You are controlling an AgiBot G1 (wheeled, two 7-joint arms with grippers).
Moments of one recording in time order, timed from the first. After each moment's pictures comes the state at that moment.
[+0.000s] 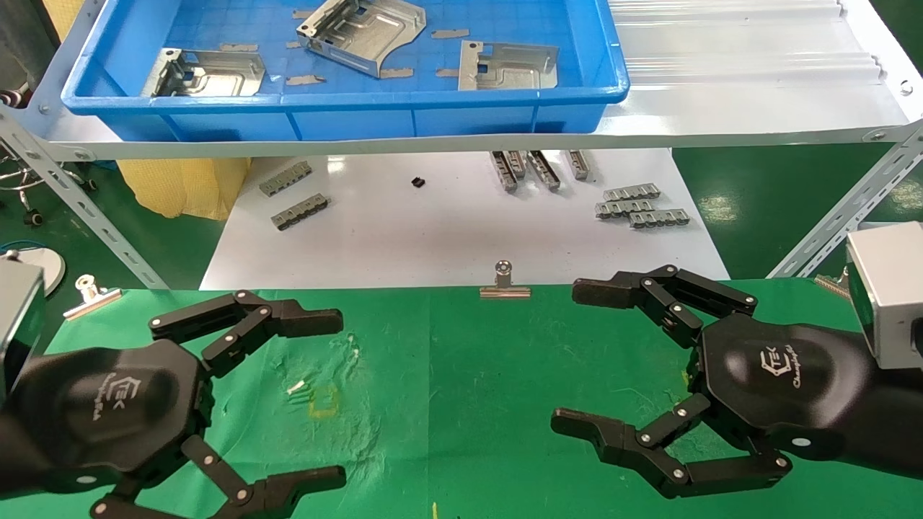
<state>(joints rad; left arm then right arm) -1.08 0.61 0.28 -1.28 0.73 1.50 -0.19 1.07 -0.55 -0.38 1.22 -0.62 -1.42 0.12</state>
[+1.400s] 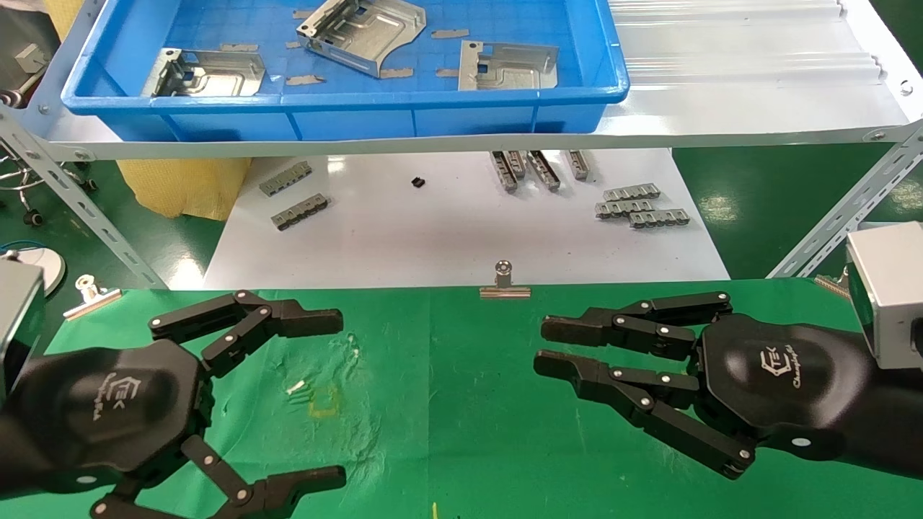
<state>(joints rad) -1.08 0.61 0.28 -1.28 0.73 1.50 -0.19 1.07 -0.55 -0.38 1.22 -0.62 -1.42 0.12</state>
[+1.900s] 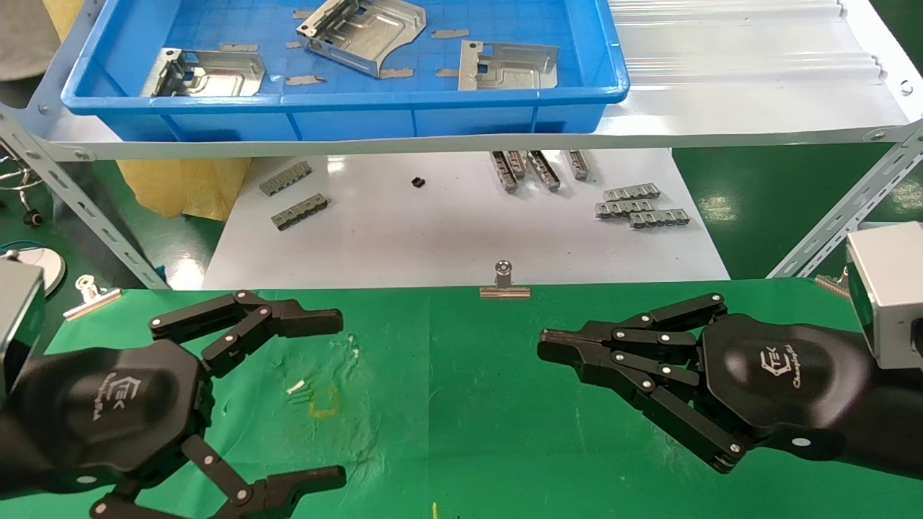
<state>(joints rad) -1.08 0.61 0.28 -1.28 0.73 1.50 -0.19 1.07 -0.55 -0.38 1.22 -0.62 -1.42 0.12</state>
